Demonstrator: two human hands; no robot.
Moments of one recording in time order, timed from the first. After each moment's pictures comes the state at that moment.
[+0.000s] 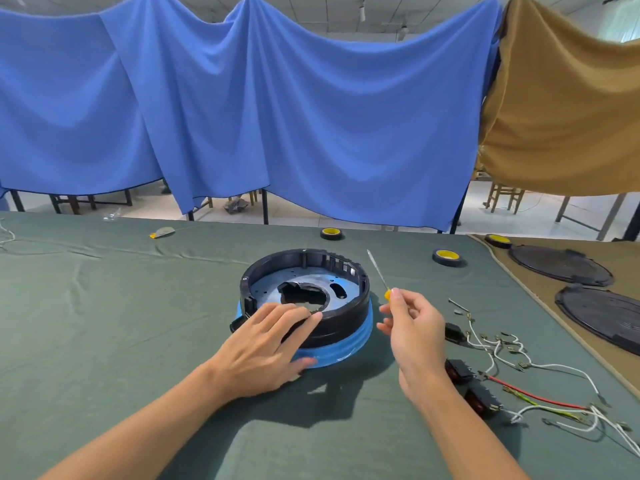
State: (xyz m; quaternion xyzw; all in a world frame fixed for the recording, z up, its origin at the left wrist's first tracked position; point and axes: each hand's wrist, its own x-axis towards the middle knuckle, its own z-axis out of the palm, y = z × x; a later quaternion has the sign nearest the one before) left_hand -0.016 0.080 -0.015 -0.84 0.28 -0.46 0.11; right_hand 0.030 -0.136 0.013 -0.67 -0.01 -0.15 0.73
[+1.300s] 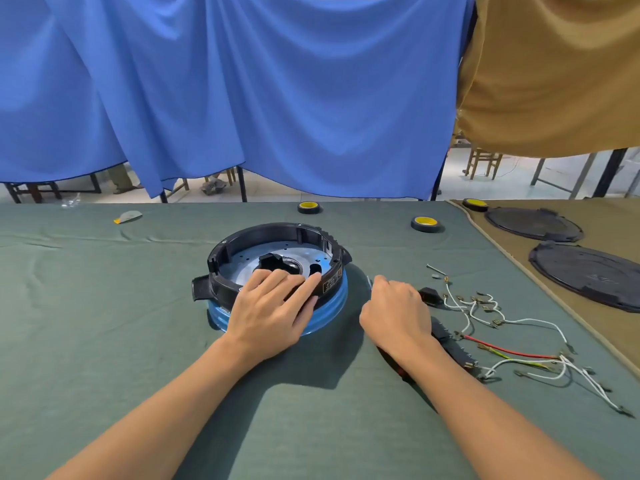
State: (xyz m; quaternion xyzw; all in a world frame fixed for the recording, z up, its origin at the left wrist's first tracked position) left_hand 0.014 0.037 -0.017 -0.80 0.21 -0.55 0.07; right_hand 0.048 -0.159 -0.003 -0.97 -0.09 -0.16 0.15
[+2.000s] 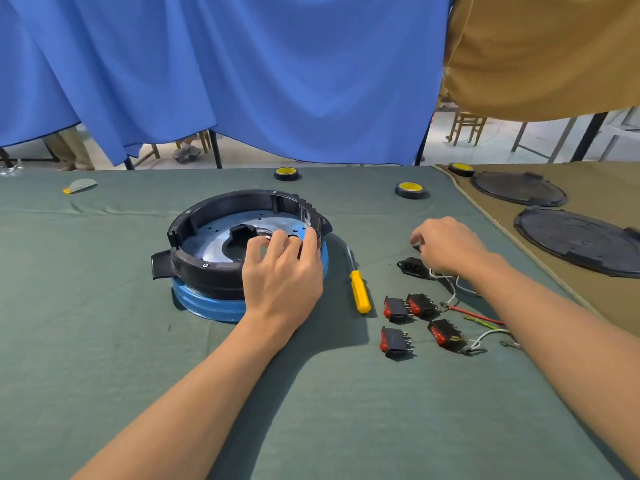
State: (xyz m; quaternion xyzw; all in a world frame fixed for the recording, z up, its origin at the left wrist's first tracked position) left_hand 0.034 -0.024 -0.013 -0.84 0.01 -0.53 0.15; right_hand 0.138 -0.258 0.018 -0.99 -0.10 -0.06 0.01
